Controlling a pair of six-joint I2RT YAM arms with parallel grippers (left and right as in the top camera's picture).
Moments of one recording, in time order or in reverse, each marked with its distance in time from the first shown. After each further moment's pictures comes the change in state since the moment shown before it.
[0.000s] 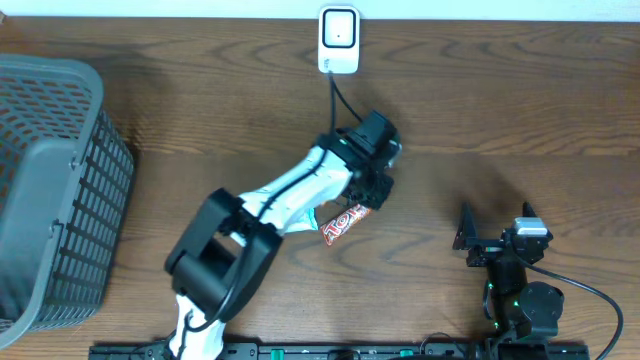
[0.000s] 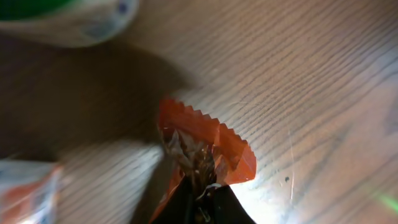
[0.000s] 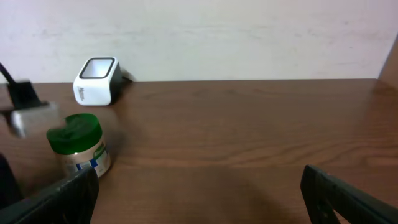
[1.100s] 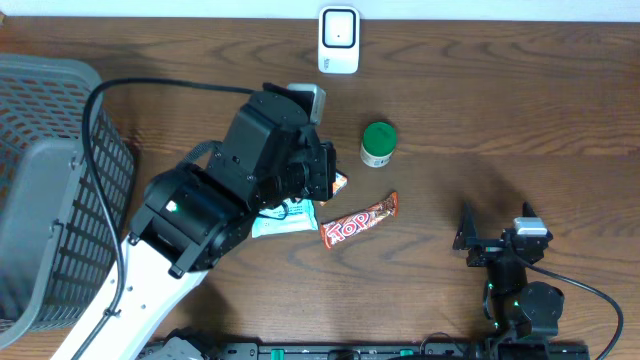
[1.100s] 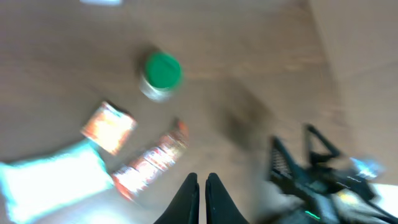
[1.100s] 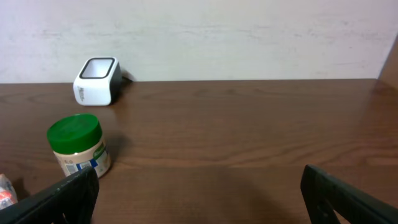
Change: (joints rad) left arm 0.075 -0.733 0.123 -0.334 -0.093 -0.403; right arm 0.000 0.000 0.000 0.000 0.000 0.000
